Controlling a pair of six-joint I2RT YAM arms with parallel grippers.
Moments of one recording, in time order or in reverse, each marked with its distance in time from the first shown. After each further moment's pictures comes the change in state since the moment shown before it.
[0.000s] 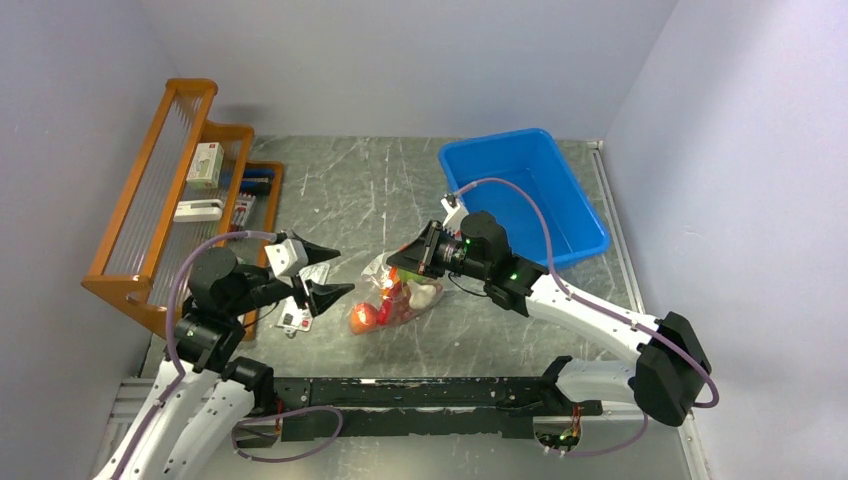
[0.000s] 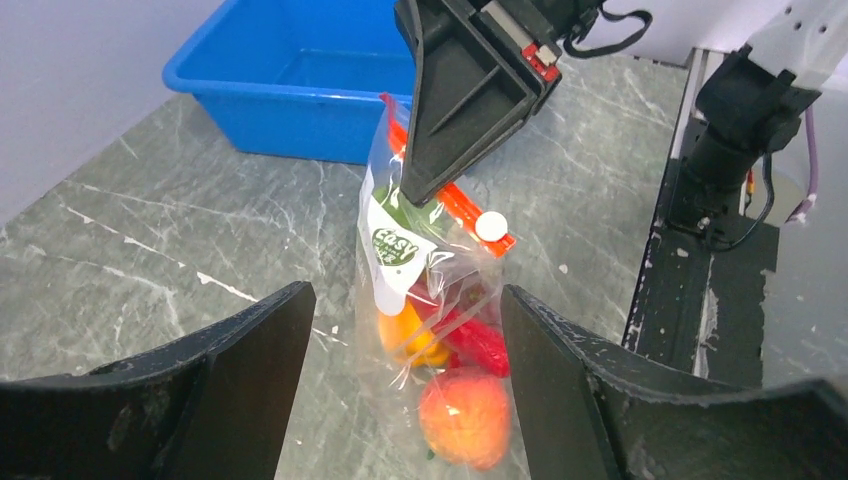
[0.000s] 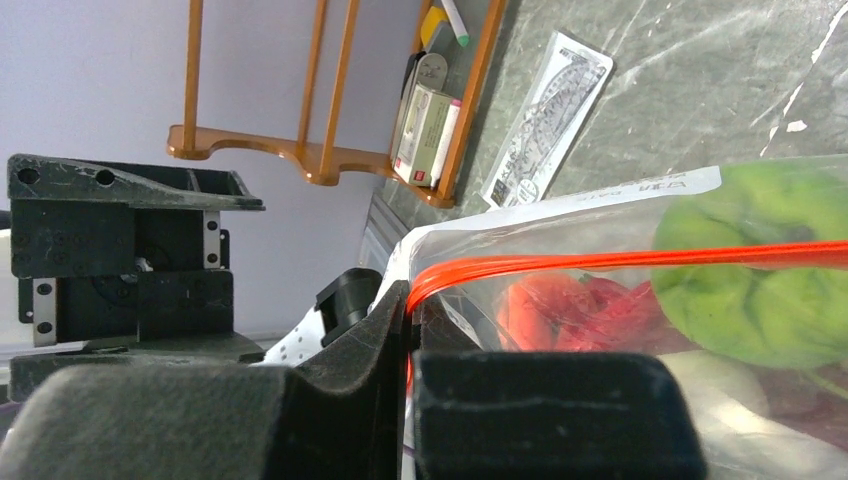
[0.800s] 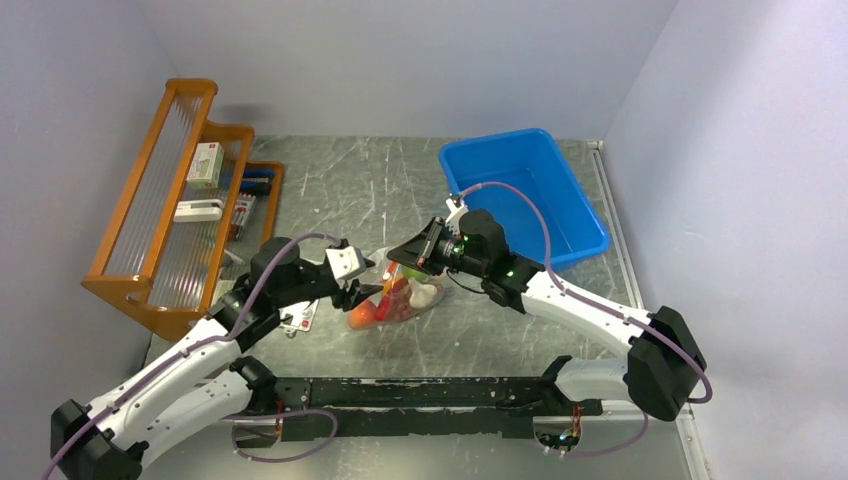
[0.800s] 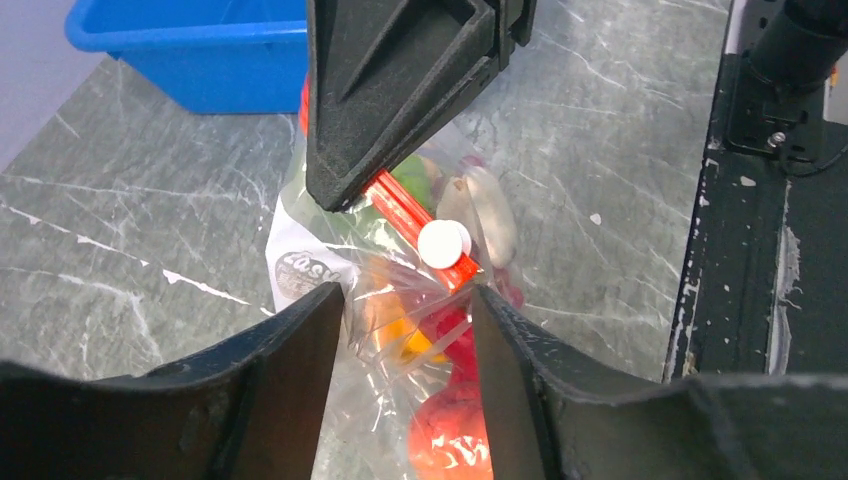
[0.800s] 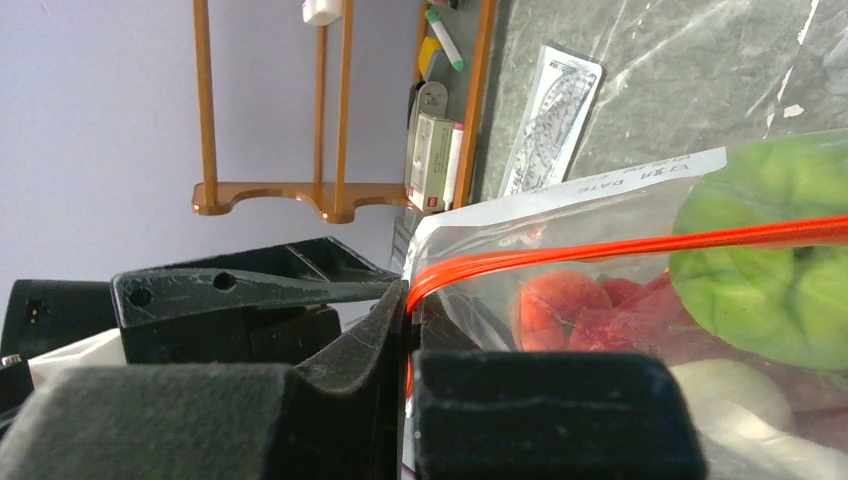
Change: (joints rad) left arm -0.319 0.267 -0.021 0.104 -0.254 0.185; right arm -0.022 0.035 -0.004 0.027 0.032 0.137
